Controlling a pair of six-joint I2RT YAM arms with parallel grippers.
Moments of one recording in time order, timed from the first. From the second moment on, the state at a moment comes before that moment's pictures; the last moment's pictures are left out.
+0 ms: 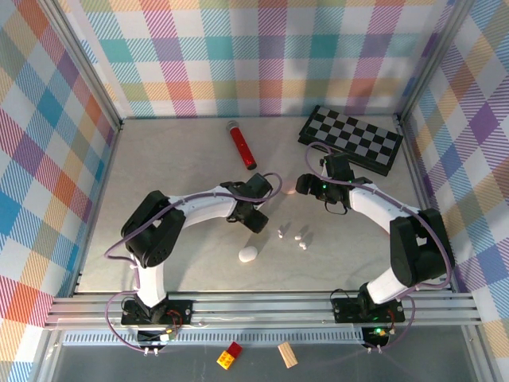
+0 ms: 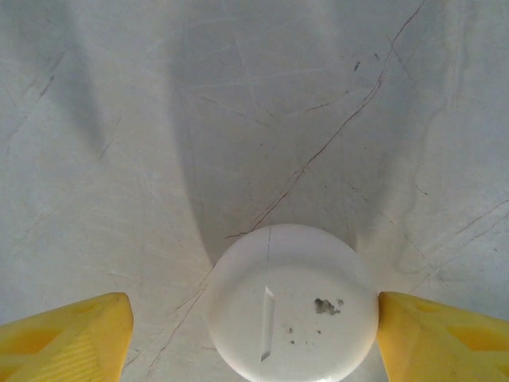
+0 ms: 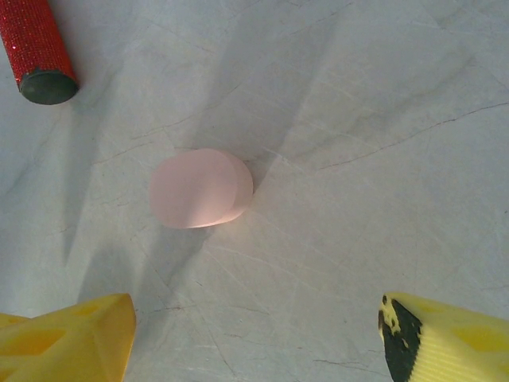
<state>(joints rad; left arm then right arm) -0.77 1.88 1.23 -0.61 -0.14 -0.08 0.31 1.54 0.92 -0.29 -0.19 0.52</state>
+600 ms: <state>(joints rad) -0.78 1.91 1.24 -0.60 -0.11 -0.08 0.31 1.54 0.94 -0.31 -0.19 0.51</state>
